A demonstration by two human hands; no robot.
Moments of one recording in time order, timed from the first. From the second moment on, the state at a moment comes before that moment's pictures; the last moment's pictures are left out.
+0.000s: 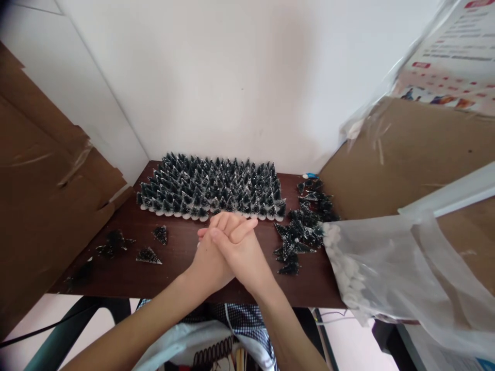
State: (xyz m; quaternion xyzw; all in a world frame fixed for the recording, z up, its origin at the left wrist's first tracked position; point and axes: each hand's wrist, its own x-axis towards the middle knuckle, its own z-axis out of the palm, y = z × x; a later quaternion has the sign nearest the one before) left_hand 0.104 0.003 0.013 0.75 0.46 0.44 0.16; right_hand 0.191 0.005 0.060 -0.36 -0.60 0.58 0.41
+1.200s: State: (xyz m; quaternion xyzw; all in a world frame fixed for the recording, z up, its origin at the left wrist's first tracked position) left_hand 0.047 -0.042 0.003 0.50 0.54 0.68 0.09; right_hand 0.205 0.028 0.008 -0.22 -0.27 0.74 0.58
